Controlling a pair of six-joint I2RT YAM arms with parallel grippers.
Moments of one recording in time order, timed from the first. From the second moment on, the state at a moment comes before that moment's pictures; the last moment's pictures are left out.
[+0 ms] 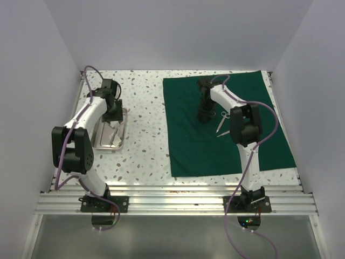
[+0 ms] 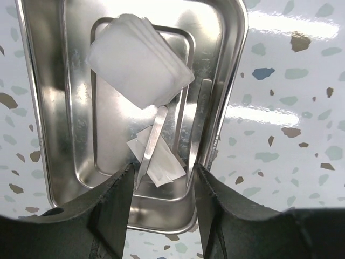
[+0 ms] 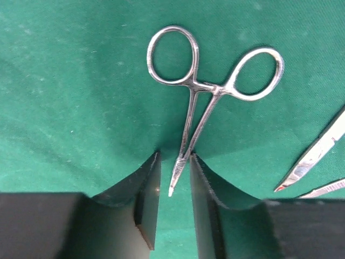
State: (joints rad) left arm -0.08 1.72 1.34 -0.83 -0.16 -0.19; right arm 0.34 2.30 1.91 -1.01 0.10 0.66
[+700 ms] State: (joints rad) left arm -0.15 1.71 1.29 -0.49 0.65 -0.40; right arm 0.31 2.06 1.69 -0.89 -0.09 0.63
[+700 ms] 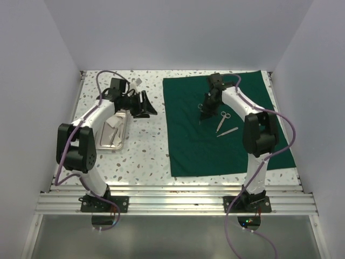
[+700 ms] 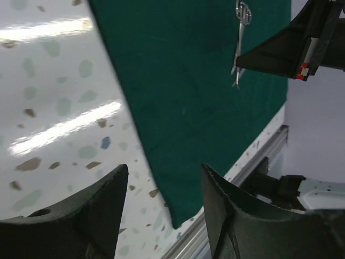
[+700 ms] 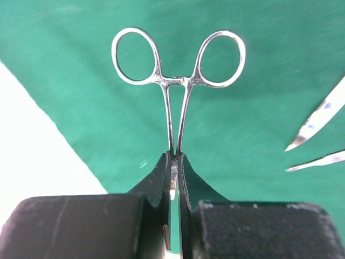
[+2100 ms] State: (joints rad) left arm -0.44 2.04 1.38 -0.08 0.93 -0.81; right arm 0.40 1.86 1.51 -0.67 -0.36 0.85
